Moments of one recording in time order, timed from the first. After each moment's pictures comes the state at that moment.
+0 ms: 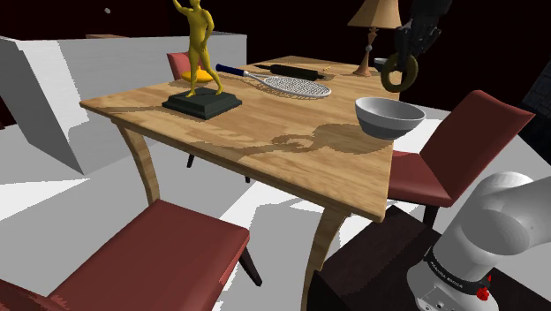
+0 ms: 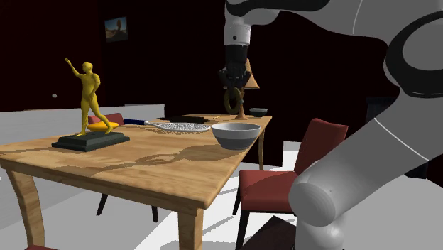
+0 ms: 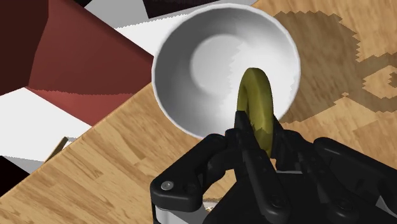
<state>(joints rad) 0.02 -0.70 -0.01 -1.96 -0.07 1.35 0.25</state>
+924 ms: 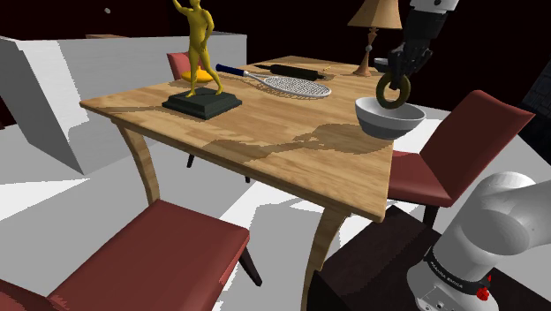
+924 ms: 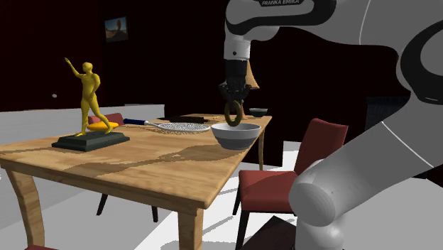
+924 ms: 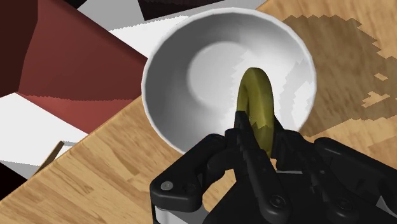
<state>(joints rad) 0.02 -0.77 -0.01 -2.13 -0.07 1.46 0.25</state>
